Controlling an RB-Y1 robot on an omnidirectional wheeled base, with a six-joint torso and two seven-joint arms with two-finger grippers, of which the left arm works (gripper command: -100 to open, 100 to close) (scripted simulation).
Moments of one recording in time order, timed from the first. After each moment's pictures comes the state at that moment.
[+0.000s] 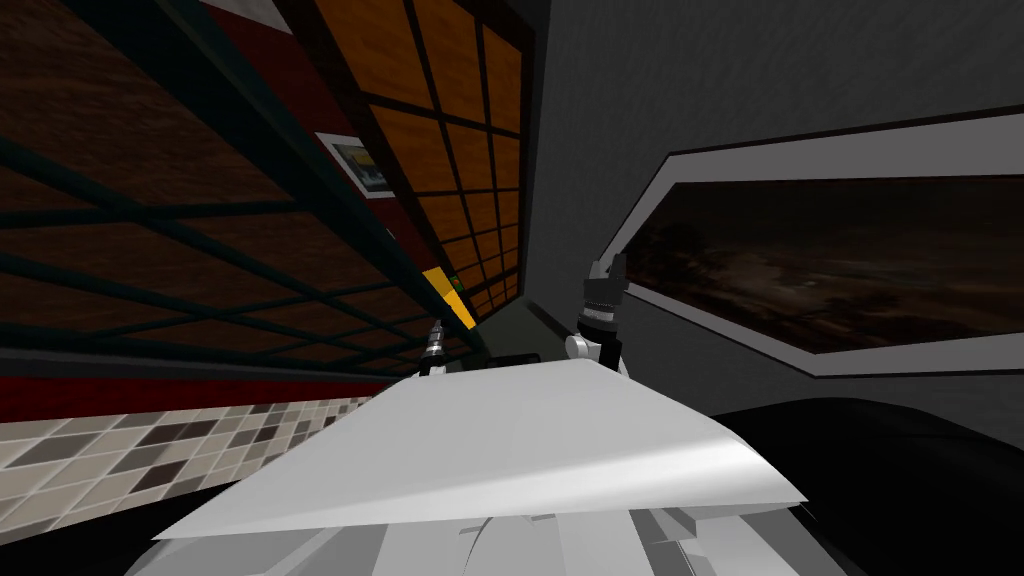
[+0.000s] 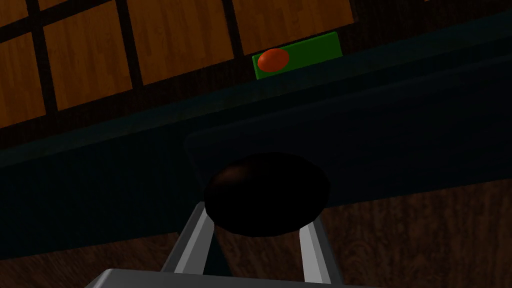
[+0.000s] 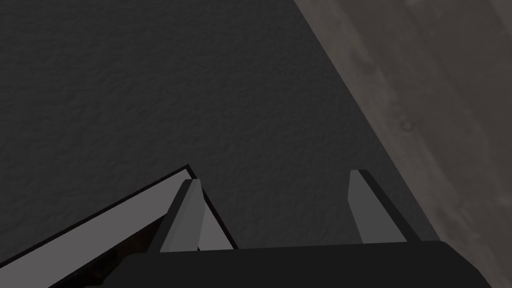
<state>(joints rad) -0.02 0.25 0.22 -0.60 -0.03 -0.96 -0.06</state>
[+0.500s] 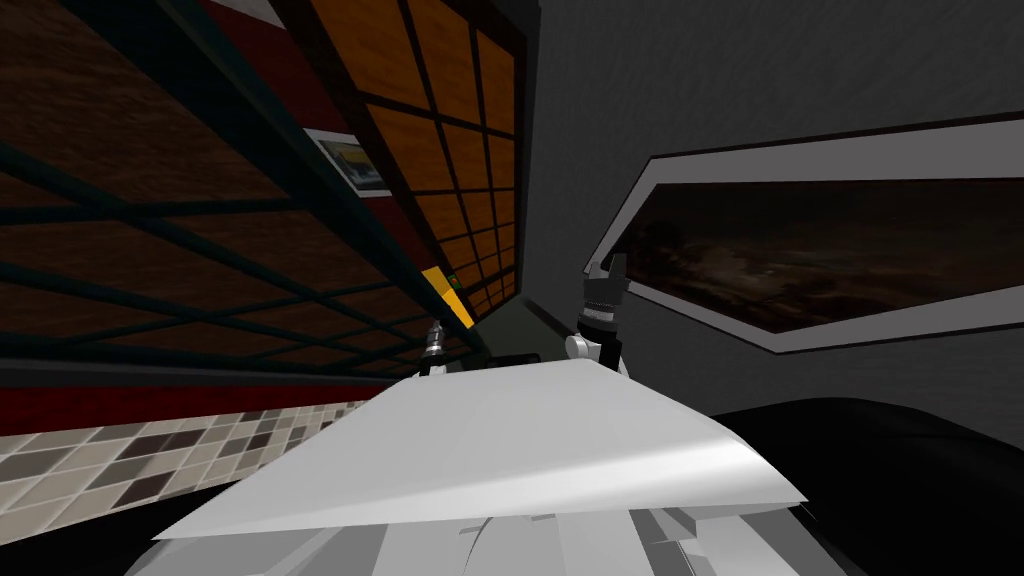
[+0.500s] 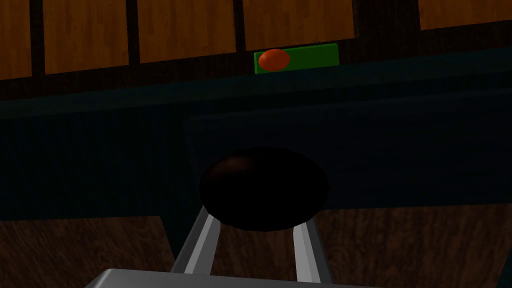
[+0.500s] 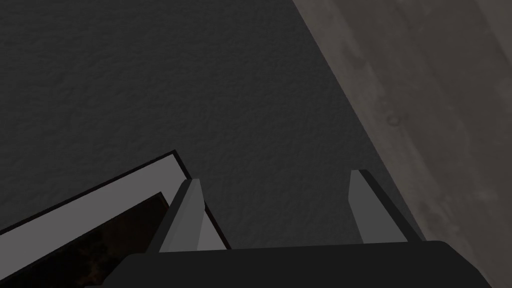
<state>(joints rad) -0.02 0.25 0.20 -0.60 0.03 -0.94 0.07</state>
